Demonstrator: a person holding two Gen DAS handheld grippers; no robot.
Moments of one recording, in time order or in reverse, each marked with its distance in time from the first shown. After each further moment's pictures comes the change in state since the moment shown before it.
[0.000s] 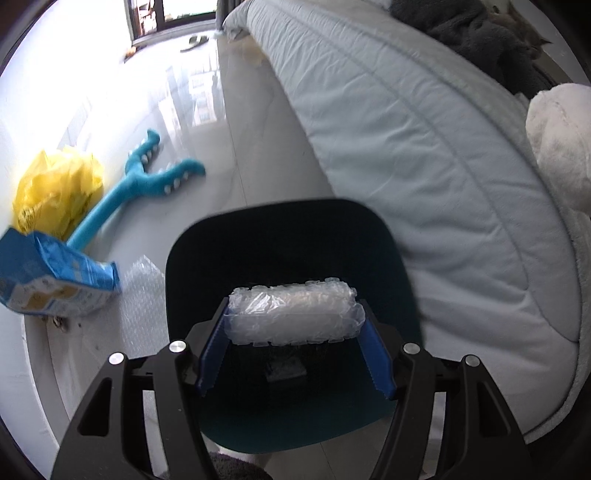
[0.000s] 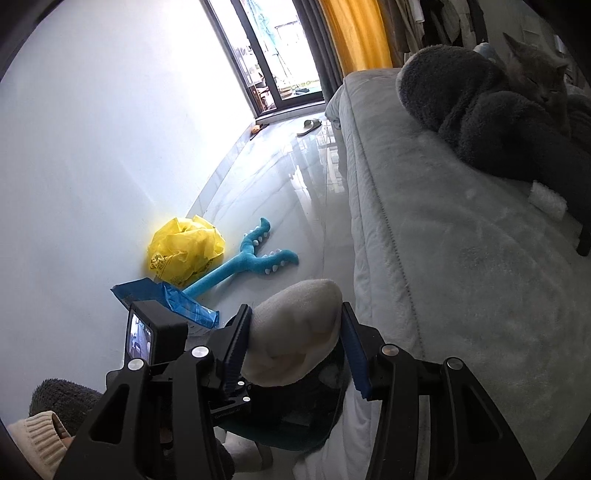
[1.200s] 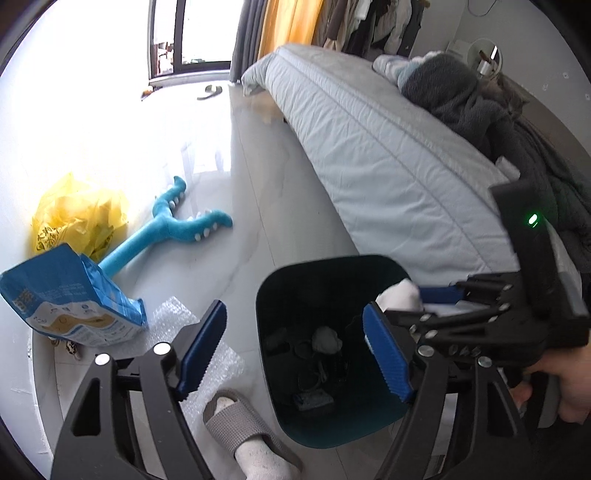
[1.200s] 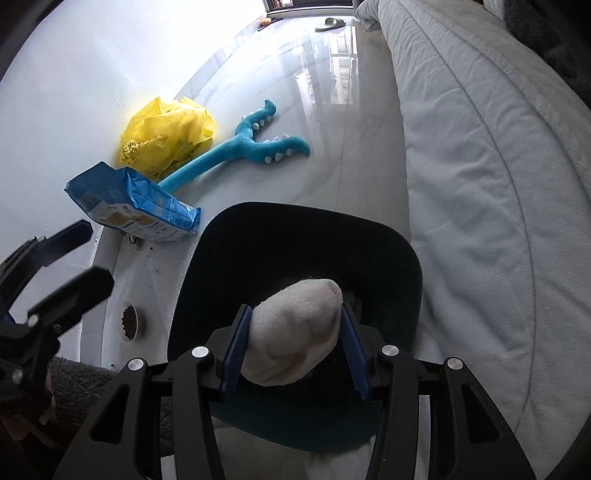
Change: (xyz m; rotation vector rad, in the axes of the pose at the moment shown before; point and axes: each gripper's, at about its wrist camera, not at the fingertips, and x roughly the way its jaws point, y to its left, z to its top) left arm -0.079 0.076 -0.010 -0.007 -0.269 -0.040; right arm 0.157 0.054 -0.055 -0.122 0.414 -0.068
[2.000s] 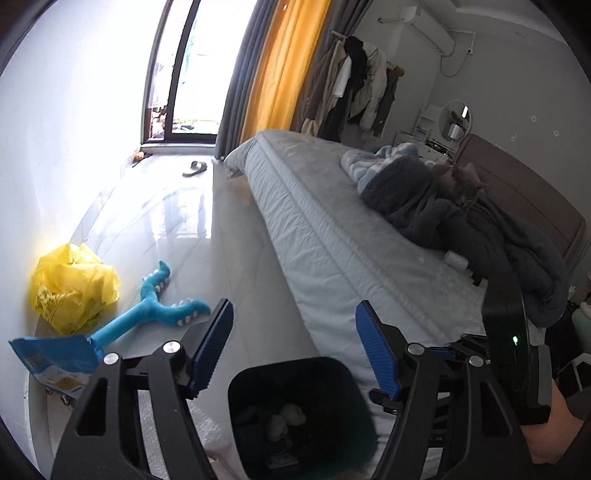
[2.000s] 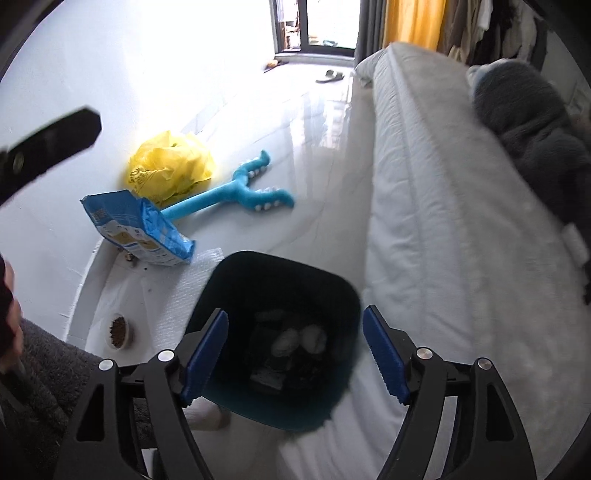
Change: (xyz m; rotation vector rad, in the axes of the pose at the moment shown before) left arm -0.095 -0.034 0.075 0.007 -0.289 -0.093; right arm -0.111 0.005 -0.006 -0.101 -0.191 -0.127
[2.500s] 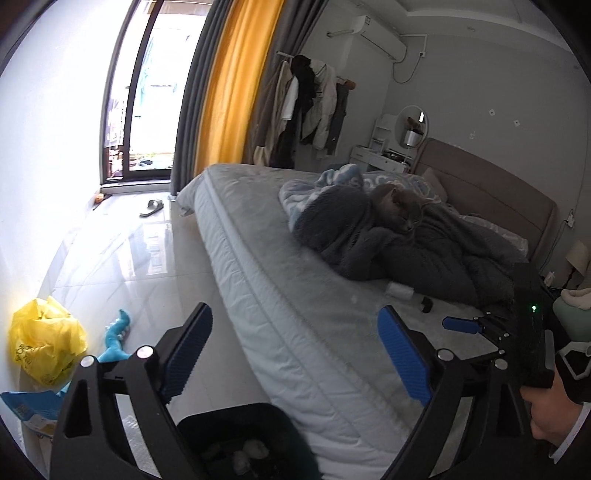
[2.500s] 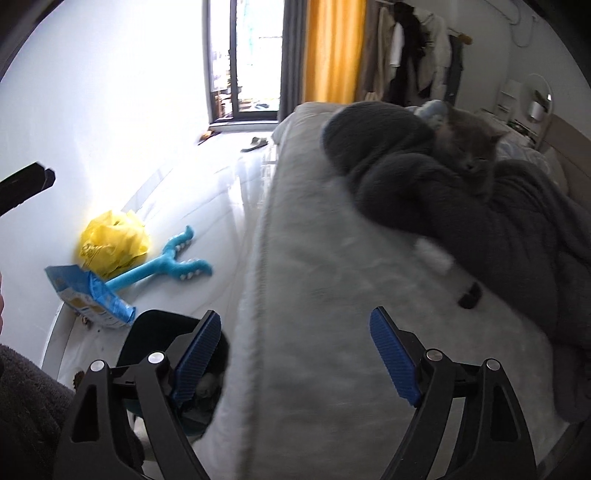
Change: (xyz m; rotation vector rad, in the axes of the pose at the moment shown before) left arm 0.004 -0.098 0.048 0.100 -0.085 -0.125; right arm -0.106 -0.156 -0.024 0.144 -0.265 -0.174
